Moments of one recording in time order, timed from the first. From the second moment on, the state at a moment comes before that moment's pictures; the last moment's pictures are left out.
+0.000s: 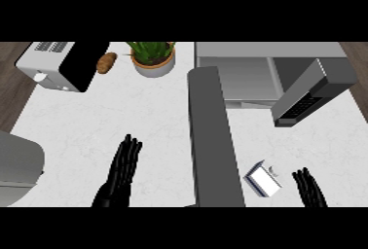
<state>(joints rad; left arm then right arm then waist) 0.28 0.04 -0.49 -1.85 0.01 0.23 -0.34 0.45 -0.07 0.01 -1.57 0.08 0.21 -0.73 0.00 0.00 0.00</state>
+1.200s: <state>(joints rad) 0.36 0.18 -0.31 -1.89 0.20 0.05 -0.39 -0.07 -0.08 -0.18 -0.80 0.15 -0.02 -1.01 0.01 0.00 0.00</state>
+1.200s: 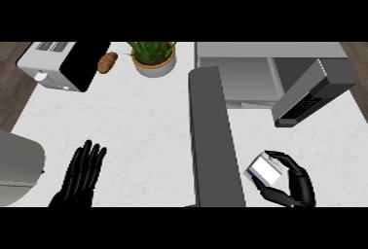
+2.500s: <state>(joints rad) 0.45 0.23 -0.19 -1.89 0.27 -0.09 -0.45 -0.41 -0.08 -0.29 -0.43 0.14 -0.14 -1.06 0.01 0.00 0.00</state>
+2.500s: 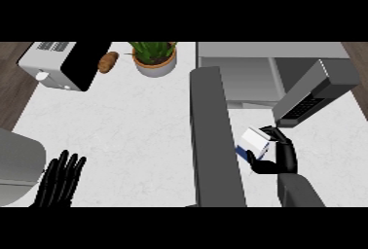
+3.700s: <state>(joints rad) 0.40 0.20 -0.09 -1.83 0.29 -0.16 -0.41 -0.54 -0.04 -0.12 -0.68 0.14 -0.42 -0.70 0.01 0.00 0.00</state>
